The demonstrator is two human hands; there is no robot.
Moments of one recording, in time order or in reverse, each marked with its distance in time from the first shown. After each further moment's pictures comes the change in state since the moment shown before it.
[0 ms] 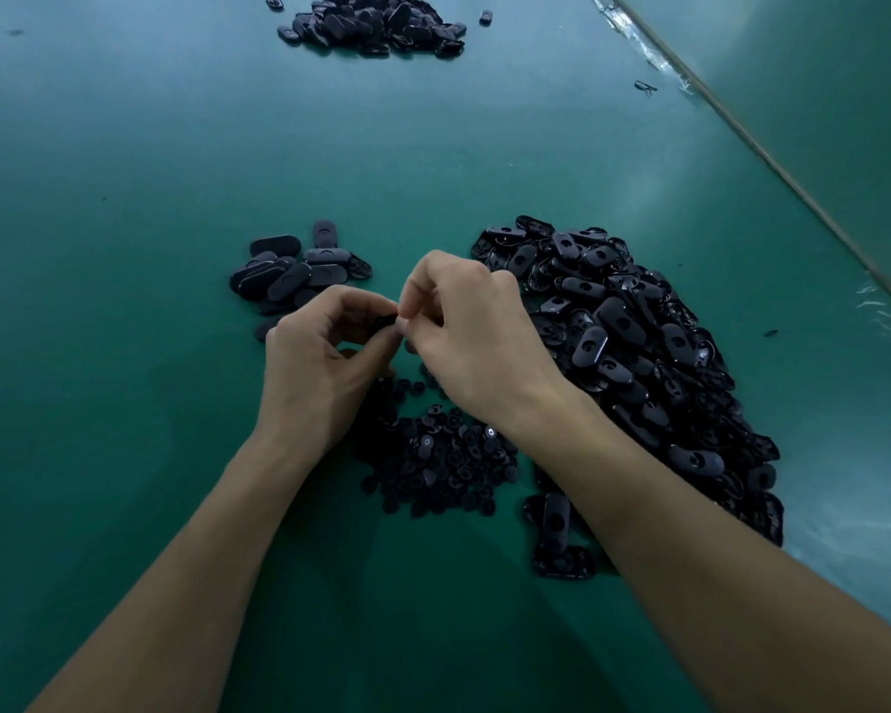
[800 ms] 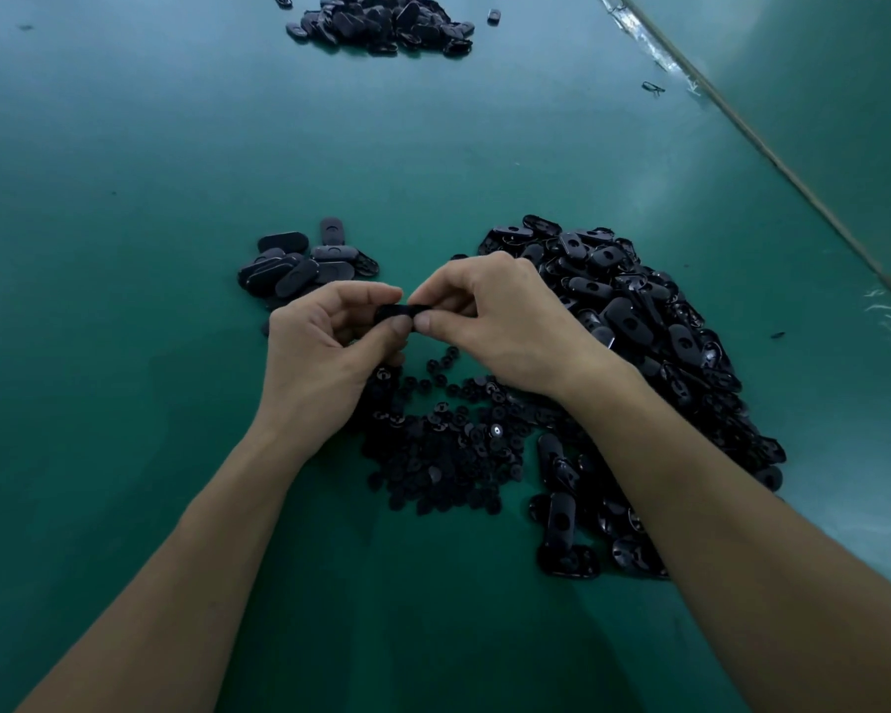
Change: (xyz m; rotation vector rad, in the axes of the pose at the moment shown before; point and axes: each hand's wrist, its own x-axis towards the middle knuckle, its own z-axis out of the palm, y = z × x) left_hand 0.002 -0.003 -0.003 -0.307 -0.026 -0.106; right_hand 0.020 0.024 -0.016 0.011 -0.188 -0.085
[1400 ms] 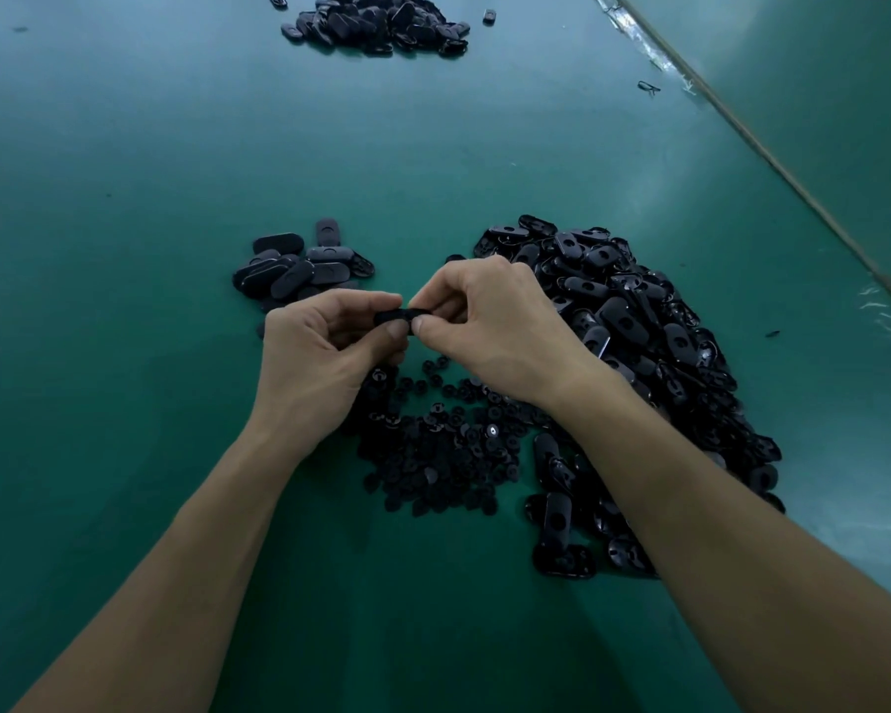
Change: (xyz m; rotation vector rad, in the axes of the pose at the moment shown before) left_hand 0.001 0.001 0.002 -0.003 -0.004 -0.041; right_hand -0.006 -0.004 0.003 0.004 0.070 0.028
